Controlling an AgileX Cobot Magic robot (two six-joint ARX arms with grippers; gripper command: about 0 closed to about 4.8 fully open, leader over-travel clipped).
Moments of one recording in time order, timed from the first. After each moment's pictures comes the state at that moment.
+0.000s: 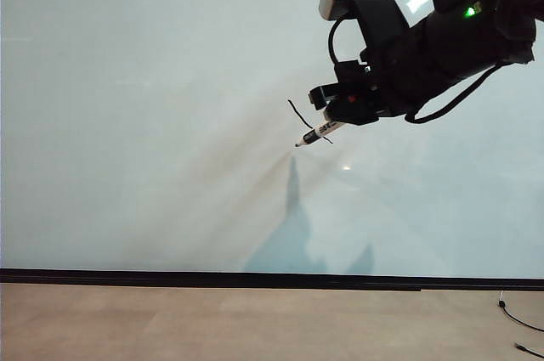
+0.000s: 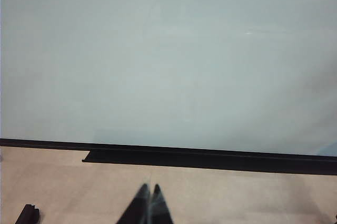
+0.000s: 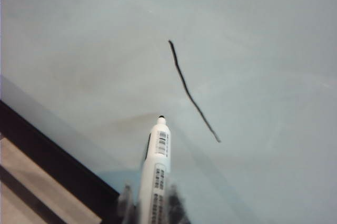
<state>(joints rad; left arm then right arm) 0.00 0.00 0.00 -0.07 0.00 -0.01 0.56 1.52 0.63 0.70 0.06 -0.21</state>
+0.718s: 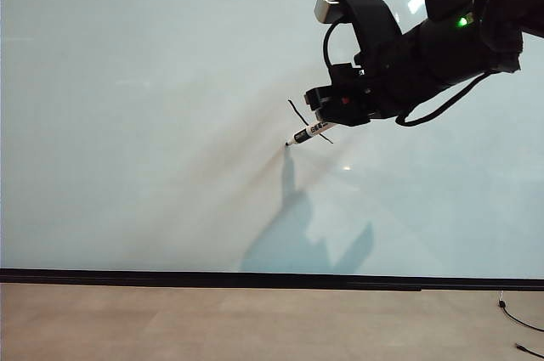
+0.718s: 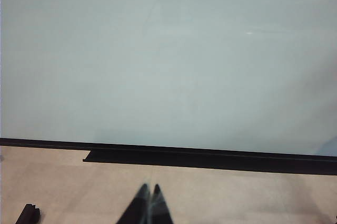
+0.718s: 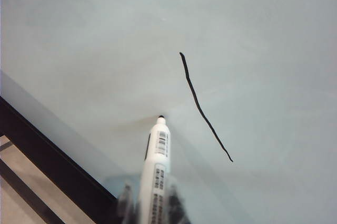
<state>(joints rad) 0.00 0.00 0.00 -0.07 0.00 -0.01 0.53 1.57 0.67 0.73 -0.01 -0.21</state>
